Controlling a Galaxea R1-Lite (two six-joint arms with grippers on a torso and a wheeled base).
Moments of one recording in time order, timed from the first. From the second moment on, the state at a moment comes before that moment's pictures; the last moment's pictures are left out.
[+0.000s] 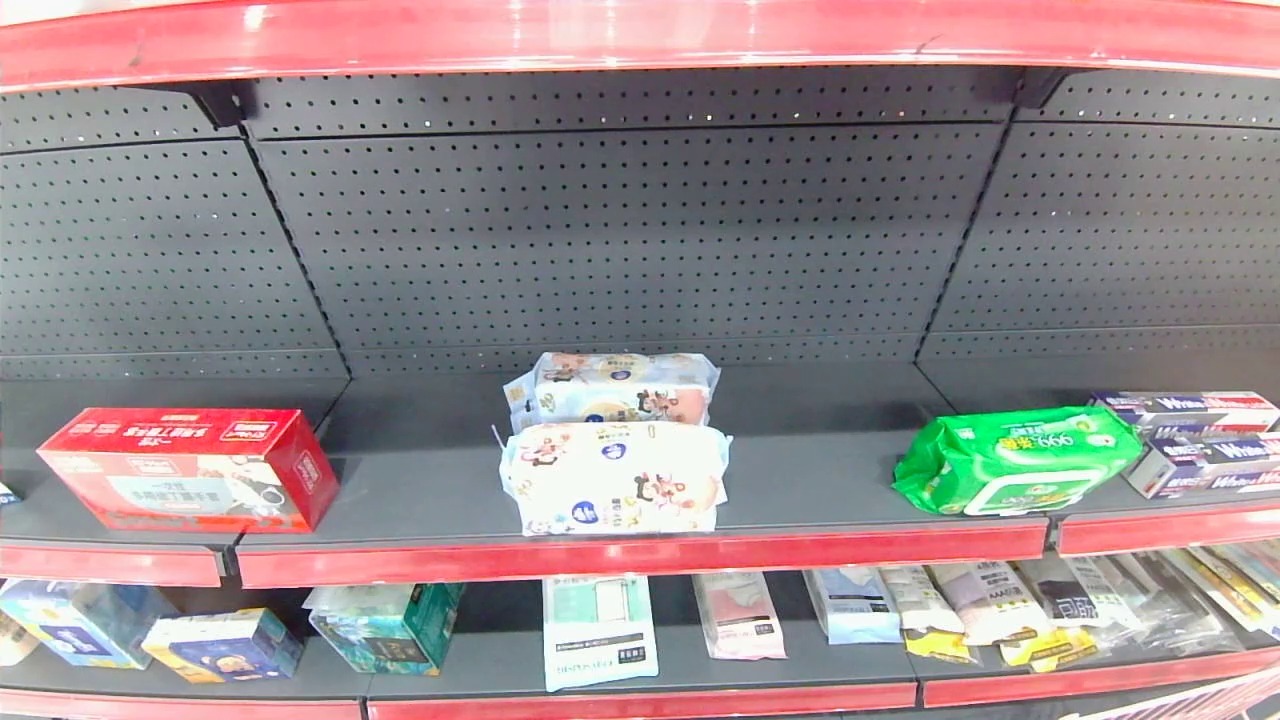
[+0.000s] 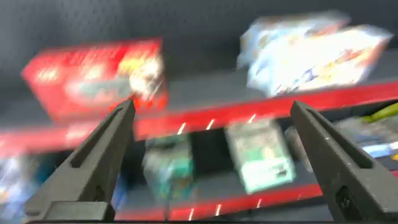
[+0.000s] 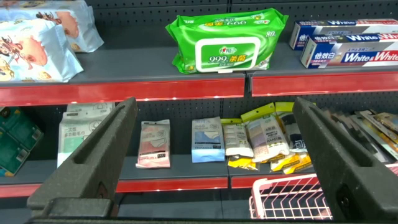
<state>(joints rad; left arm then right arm) 0.00 0.00 -0.03 -0.04 -0.09 0.07 0.00 0.00 0.00 0.00 -0.02 0.00</state>
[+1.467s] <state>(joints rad) 0.00 0.00 0.00 0.00 0.05 0.01 0.00 0.00 0.00 0.00 -0.02 0.00</state>
